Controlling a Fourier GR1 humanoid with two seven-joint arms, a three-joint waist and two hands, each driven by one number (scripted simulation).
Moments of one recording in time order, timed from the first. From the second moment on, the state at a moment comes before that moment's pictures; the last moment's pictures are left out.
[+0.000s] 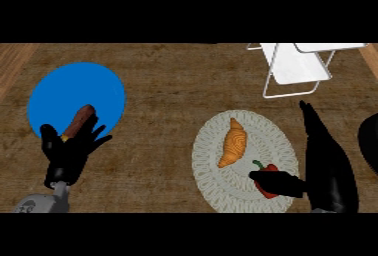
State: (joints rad) left arm -0.08 0.35 -0.16 -1.35 0.36 0.15 0.21; right arm -0.19 -0.39 0.47 -2.04 0.76 -0.19 1.21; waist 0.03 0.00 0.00
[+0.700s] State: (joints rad) left arm -0.08 0.35 -0.14 -1.34 0.35 0.15 0.22; right arm -0.40 -0.07 0.42 -1.64 0.92 -0.02 1.24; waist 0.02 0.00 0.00
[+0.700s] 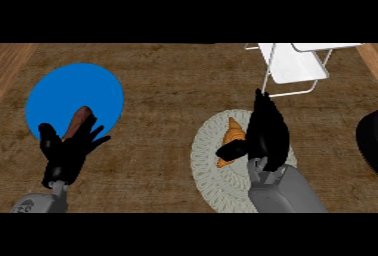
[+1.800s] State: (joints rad) left arm -0.06 0.34 -0.13 -1.36 0.34 0.14 0.24; right arm -0.43 -0.01 0.39 -1.39 1.02 0.00 1.25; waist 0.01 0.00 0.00
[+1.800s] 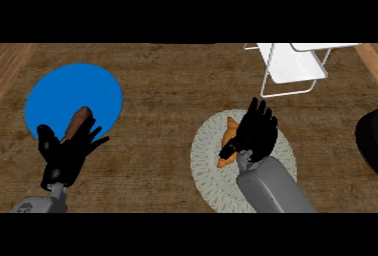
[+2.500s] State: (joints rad) left arm -0.06 0.33 -0.11 -1.36 0.32 0.14 0.25; right arm -0.45 -0.01 0.37 -1.27 1.07 -0.06 1.22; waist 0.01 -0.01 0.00
